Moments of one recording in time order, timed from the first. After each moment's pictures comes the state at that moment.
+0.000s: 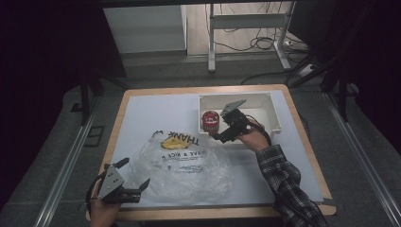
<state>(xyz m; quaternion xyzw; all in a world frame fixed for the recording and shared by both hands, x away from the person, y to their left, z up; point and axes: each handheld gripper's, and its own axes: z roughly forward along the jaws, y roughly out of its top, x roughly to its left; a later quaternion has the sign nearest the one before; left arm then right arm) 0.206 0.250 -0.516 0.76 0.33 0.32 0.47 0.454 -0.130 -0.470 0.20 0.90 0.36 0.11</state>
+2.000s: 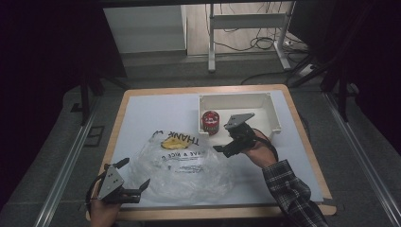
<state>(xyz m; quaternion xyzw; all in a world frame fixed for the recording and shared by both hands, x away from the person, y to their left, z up) 0.205 0.250 -0.515 0.76 0.33 0.32 0.47 0.396 -0.142 -0.459 0.17 0.89 0.40 0.12</state>
